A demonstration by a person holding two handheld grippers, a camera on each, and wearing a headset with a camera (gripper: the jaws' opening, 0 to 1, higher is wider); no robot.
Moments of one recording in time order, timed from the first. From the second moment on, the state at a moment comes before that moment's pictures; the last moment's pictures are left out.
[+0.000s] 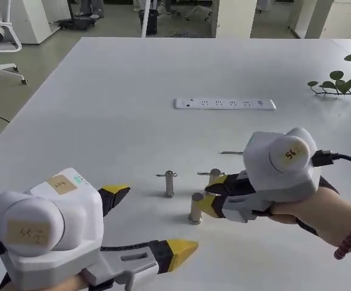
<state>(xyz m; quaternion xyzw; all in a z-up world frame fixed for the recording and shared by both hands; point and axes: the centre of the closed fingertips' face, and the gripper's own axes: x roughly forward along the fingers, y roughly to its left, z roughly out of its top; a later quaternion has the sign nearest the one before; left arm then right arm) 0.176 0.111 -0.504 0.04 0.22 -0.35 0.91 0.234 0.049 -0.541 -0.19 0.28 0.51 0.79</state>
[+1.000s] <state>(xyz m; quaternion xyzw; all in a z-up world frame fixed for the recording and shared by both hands) 0.189 0.115 -0.512 0.04 0.22 -0.34 0.91 0.330 -0.024 -0.549 -0.21 0.30 0.43 0.82</state>
